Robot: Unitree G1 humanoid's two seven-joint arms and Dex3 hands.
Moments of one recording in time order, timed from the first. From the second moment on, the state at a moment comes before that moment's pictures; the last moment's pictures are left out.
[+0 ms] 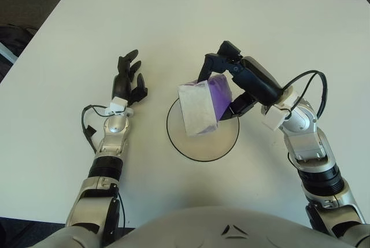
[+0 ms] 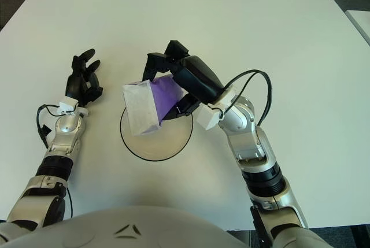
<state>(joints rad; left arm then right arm) -0.23 0.17 0.07 0.48 0.05 -0.55 0.09 -0.26 -0.33 0.23 -0.49 -0.33 -0.17 0.35</state>
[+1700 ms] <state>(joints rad) -0.26 0.20 0.06 0.54 0.06 -0.63 0.09 -0.34 -0.47 0.23 -0.32 -0.53 -0.54 0.34</state>
